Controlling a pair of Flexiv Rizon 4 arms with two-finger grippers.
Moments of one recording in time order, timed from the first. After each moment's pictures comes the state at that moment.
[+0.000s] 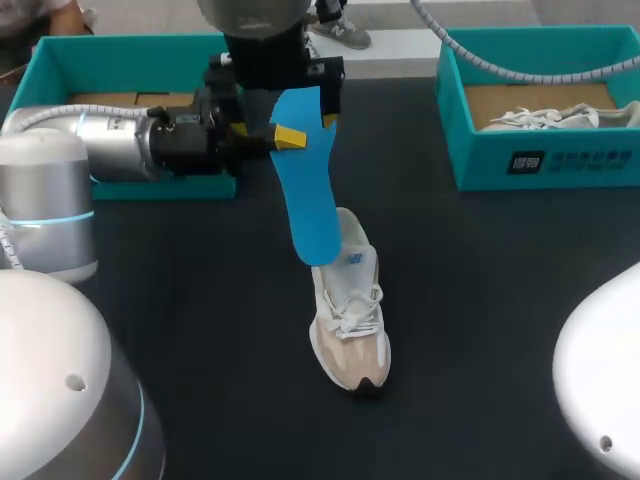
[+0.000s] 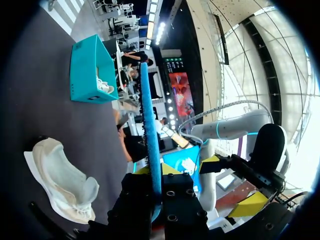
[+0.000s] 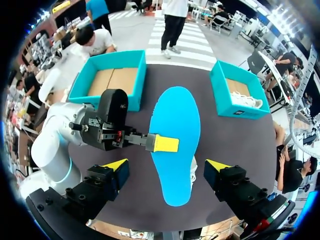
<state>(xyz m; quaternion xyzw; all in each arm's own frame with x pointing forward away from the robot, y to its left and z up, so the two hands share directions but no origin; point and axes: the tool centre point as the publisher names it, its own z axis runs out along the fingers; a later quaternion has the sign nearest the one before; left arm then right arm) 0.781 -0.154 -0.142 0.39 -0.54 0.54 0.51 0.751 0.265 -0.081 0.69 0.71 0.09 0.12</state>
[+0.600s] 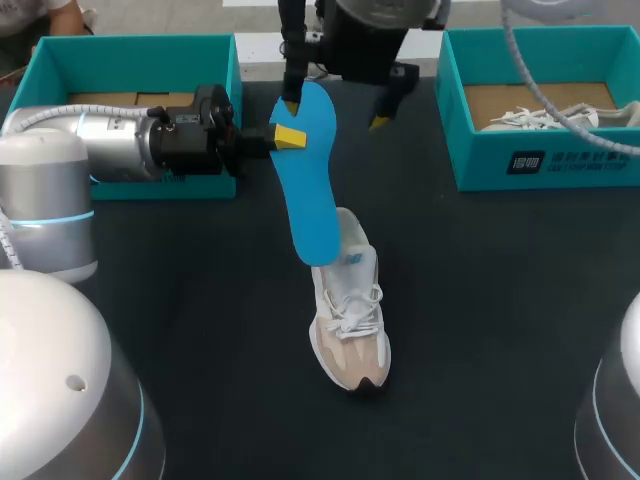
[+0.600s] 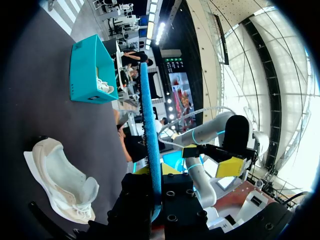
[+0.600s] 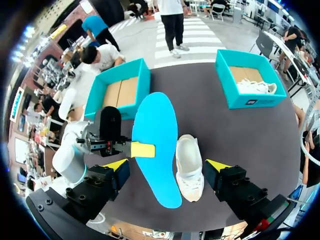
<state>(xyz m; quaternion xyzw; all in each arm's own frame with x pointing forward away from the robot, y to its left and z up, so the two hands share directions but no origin) 0.781 -0.154 -0.142 0.39 -0.54 0.54 0.51 0.760 0.208 -0.079 0.72 0.67 0.18 0.02</state>
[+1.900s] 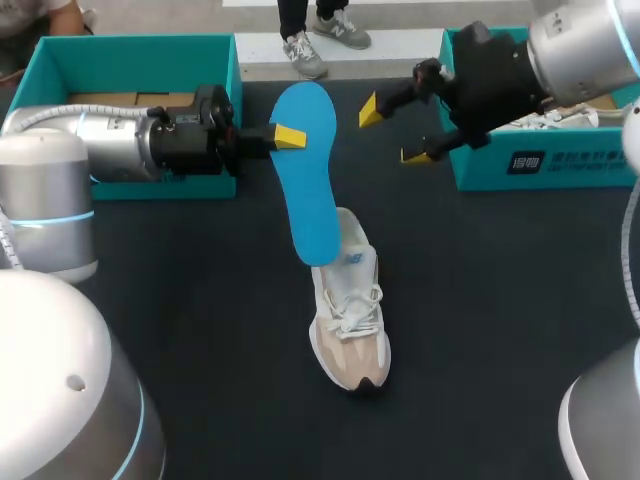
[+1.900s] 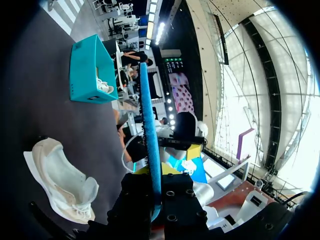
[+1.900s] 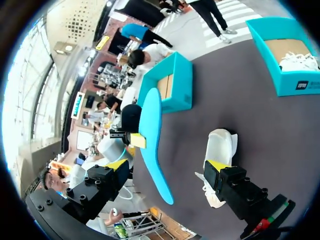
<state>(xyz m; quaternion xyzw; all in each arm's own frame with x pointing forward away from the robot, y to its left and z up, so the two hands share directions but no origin) 0.781 -0.154 -0.142 0.39 -0.54 0.54 0.51 0.762 0.152 -0.114 0.61 0.65 0.39 -0.24</state>
